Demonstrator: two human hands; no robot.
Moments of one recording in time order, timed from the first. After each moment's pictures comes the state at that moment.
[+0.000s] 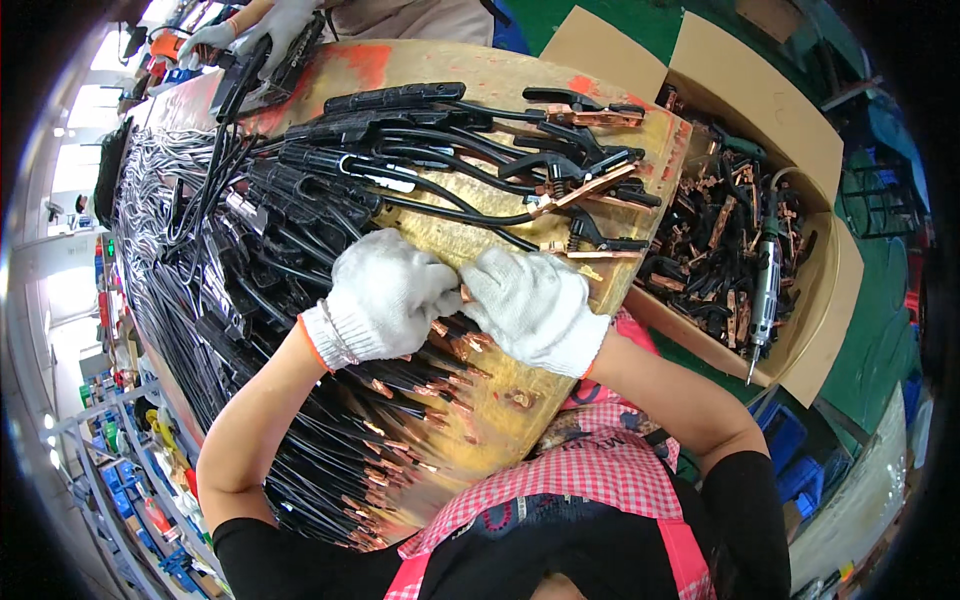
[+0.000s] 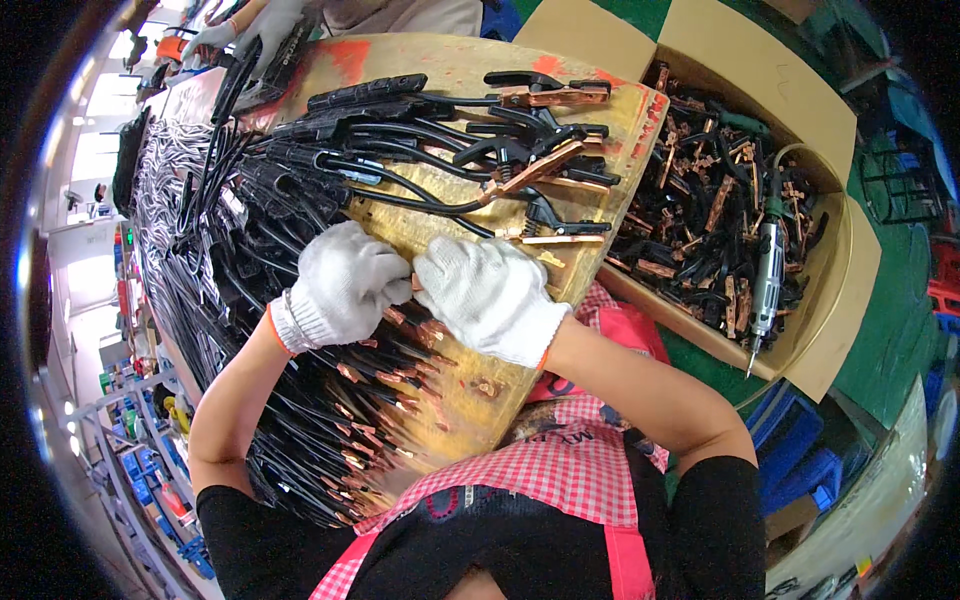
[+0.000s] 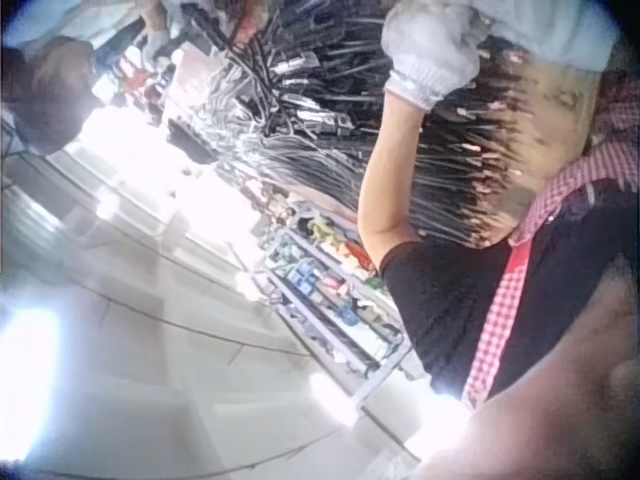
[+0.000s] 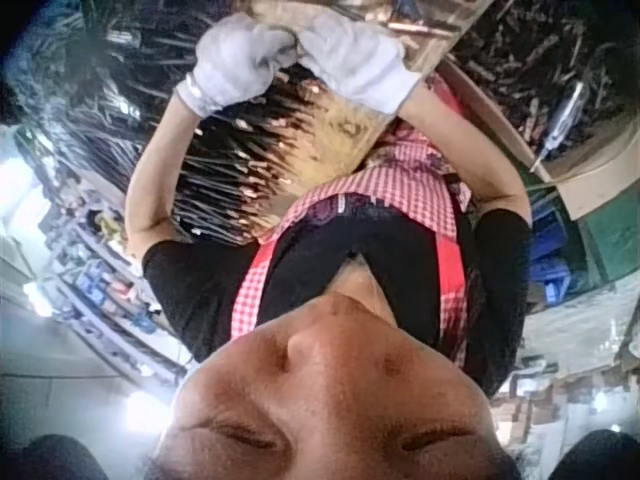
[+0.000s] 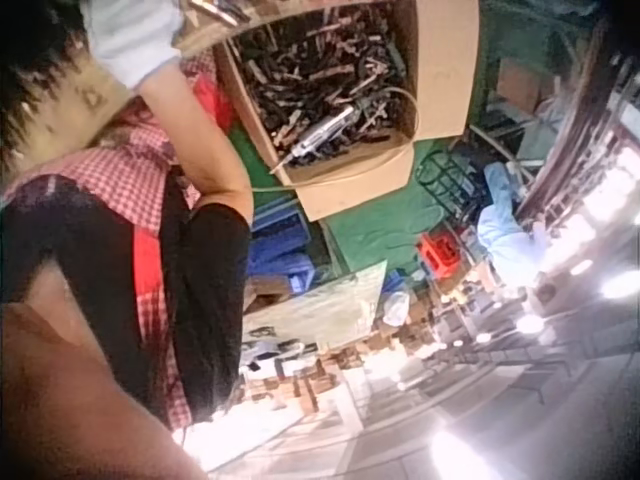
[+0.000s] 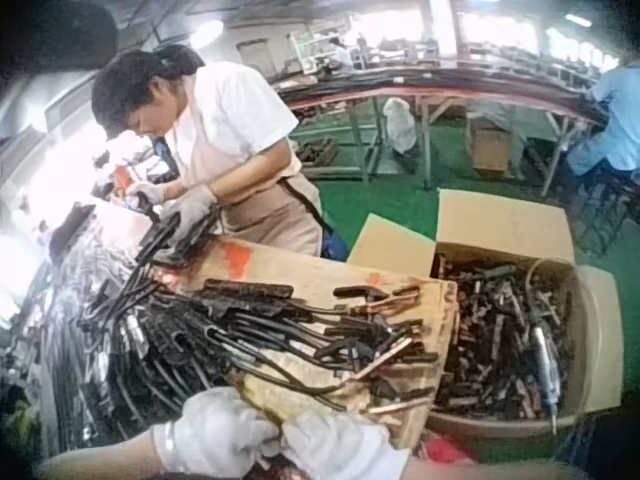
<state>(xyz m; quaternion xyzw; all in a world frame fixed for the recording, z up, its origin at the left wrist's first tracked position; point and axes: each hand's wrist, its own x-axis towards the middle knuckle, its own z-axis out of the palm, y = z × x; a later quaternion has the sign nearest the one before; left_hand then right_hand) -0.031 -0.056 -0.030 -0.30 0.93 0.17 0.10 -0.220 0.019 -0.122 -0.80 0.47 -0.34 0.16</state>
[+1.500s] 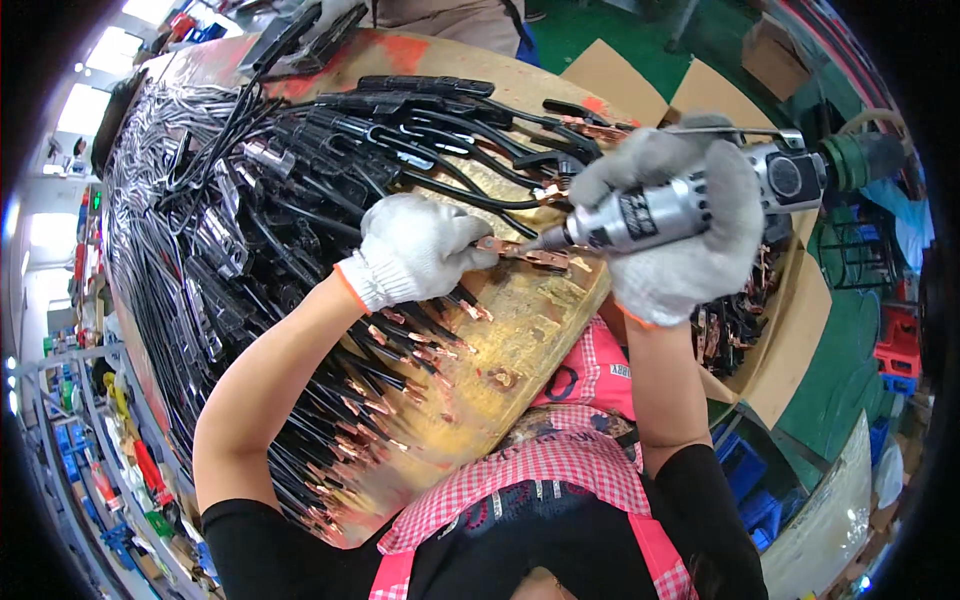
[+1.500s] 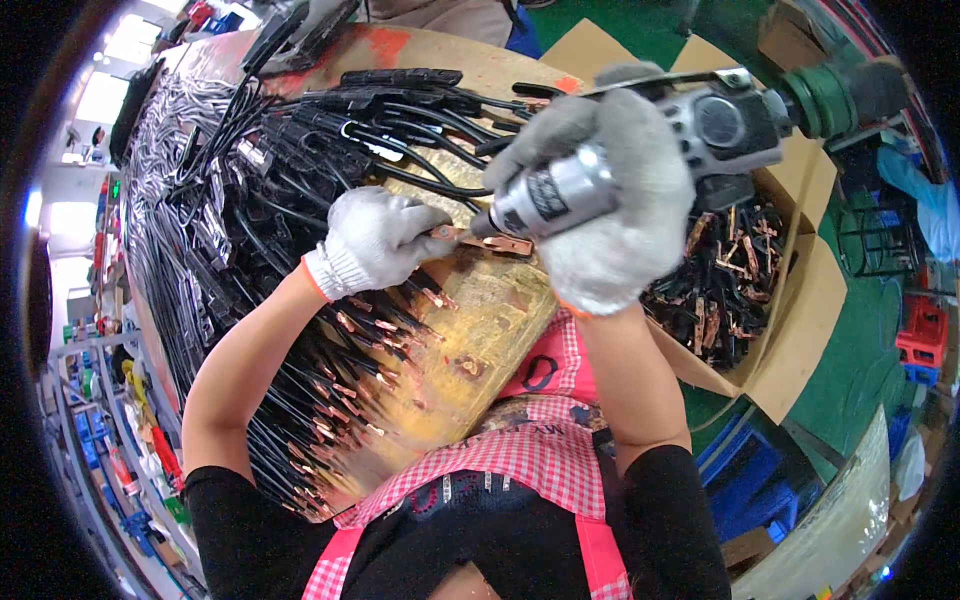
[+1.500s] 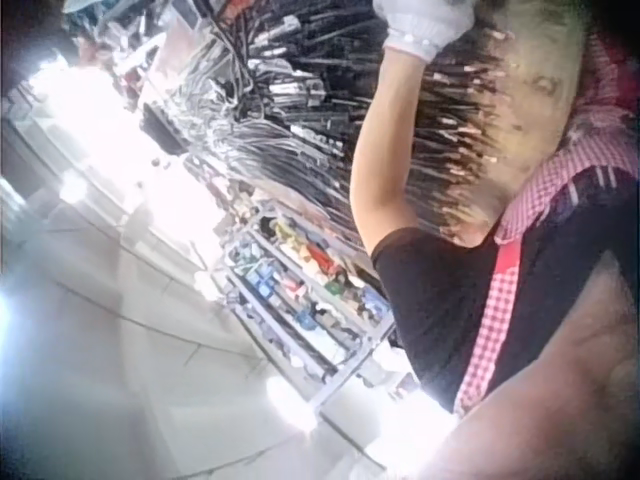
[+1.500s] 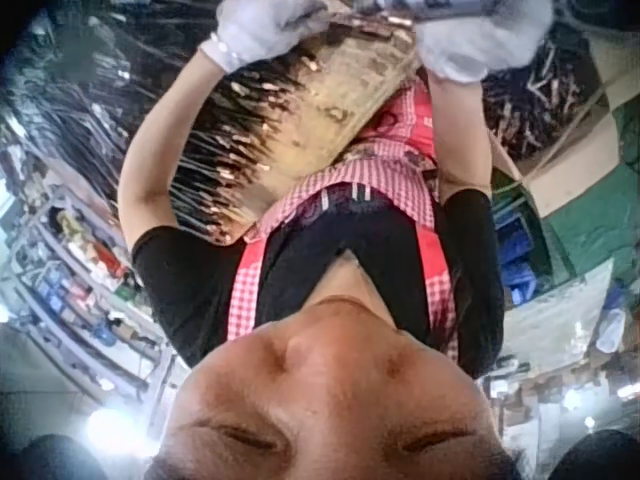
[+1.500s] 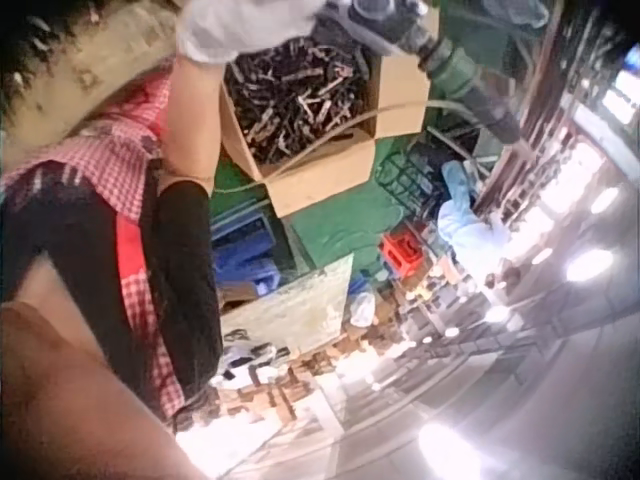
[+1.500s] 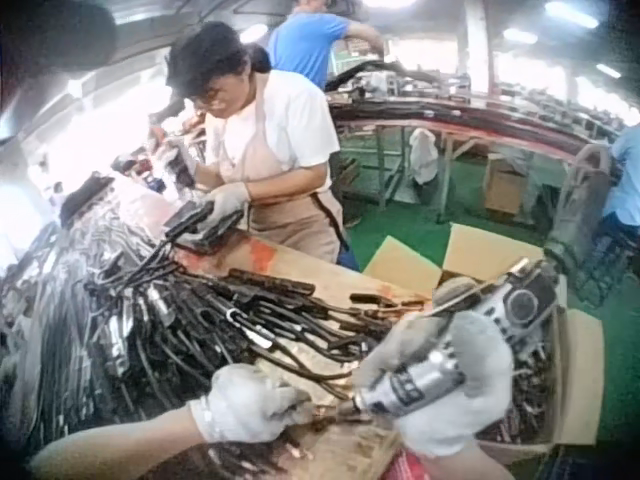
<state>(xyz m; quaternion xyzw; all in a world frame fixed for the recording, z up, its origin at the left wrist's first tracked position) -0.046 -0.046 -0.053 -0.38 0.92 0.08 0.02 -0.268 -0.007 -0.026 -0.25 0.14 -0.80 0.53</state>
